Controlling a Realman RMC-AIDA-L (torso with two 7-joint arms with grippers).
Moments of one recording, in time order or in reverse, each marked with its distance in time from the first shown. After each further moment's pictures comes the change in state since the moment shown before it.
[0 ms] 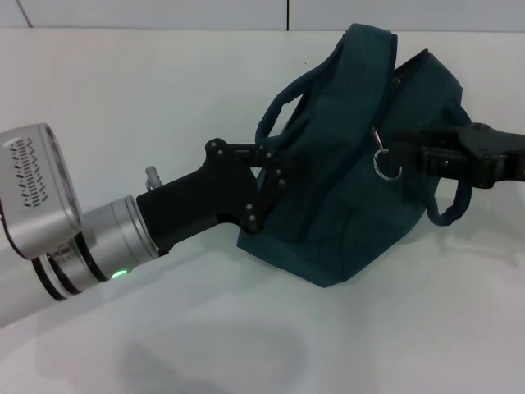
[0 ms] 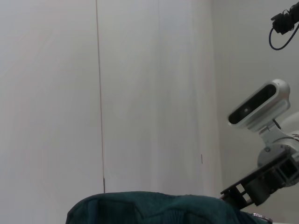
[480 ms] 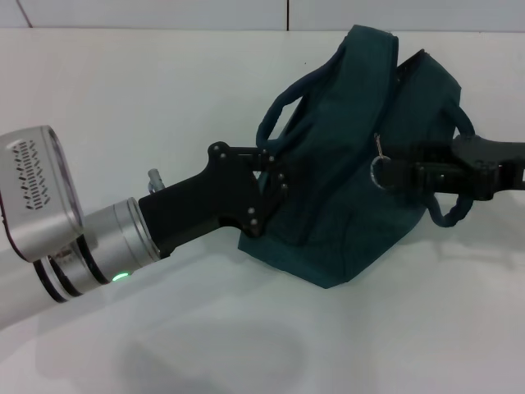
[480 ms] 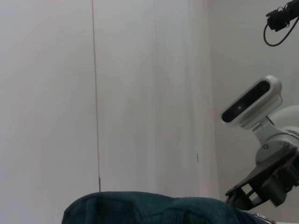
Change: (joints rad) left arm 0.000 0.000 0.012 -0.001 0.000 0.003 0.000; right arm 0.036 -0.014 -0.017 0.012 -0.040 -0.053 0.049
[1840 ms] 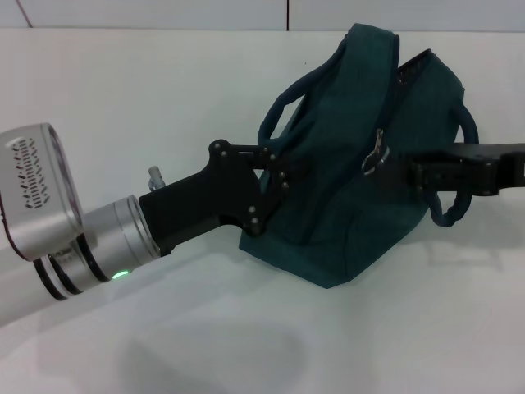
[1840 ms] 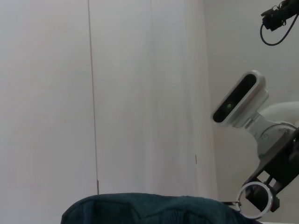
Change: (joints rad) left arm -0.001 0.002 0.003 0.009 0.000 0.002 0.003; right arm 0.082 -0.016 0.023 0.086 -0.030 -0.112 0.150
